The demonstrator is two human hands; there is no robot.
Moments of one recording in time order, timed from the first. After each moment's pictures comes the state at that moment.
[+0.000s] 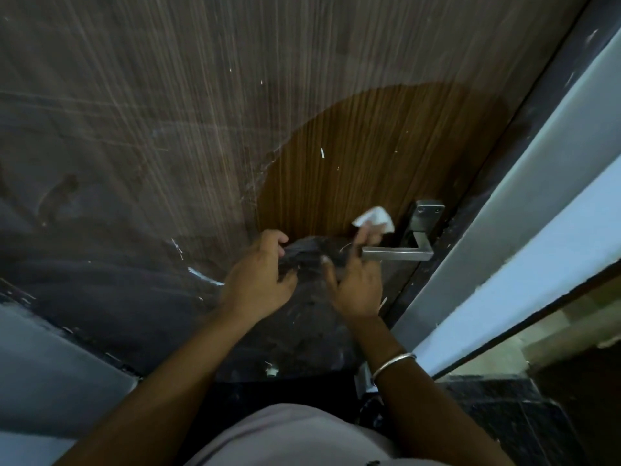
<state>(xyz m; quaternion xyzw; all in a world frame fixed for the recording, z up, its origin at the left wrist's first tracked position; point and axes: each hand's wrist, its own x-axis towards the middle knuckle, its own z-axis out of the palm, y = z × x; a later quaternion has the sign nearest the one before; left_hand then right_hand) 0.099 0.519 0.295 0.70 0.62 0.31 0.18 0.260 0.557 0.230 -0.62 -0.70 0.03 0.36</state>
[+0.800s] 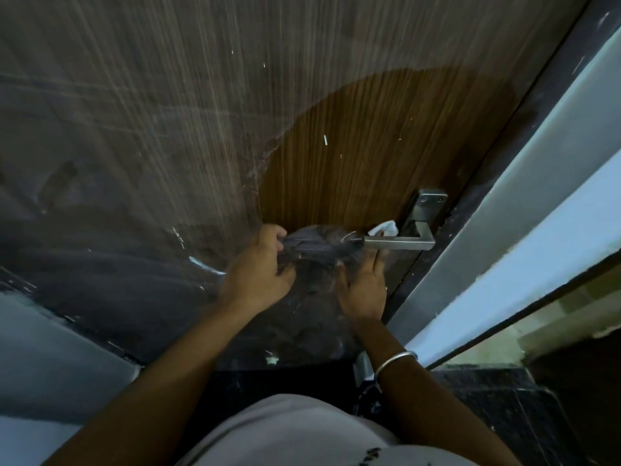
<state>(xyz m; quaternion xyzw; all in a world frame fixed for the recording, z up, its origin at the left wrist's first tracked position) 0.096 0.517 0.290 0.68 0.64 0.30 0.21 0.270 0.545 0.204 -0.71 -0.60 0.14 0.34</state>
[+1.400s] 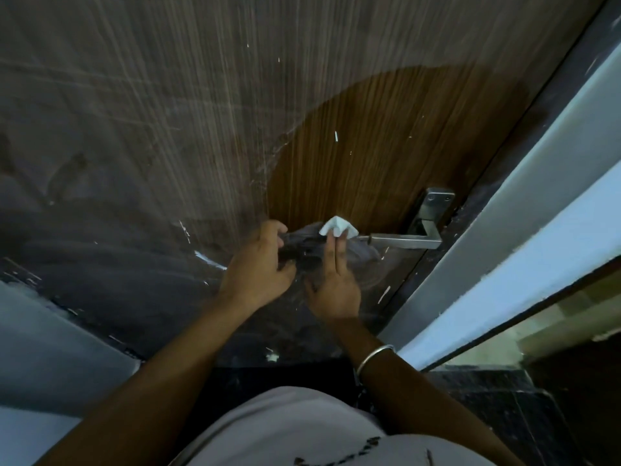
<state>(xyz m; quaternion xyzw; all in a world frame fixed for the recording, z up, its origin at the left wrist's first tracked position) 0.089 0.514 0.289 0.68 0.64 0.30 0.19 0.230 0.535 0.202 -0.60 -0.72 0.10 0.34</state>
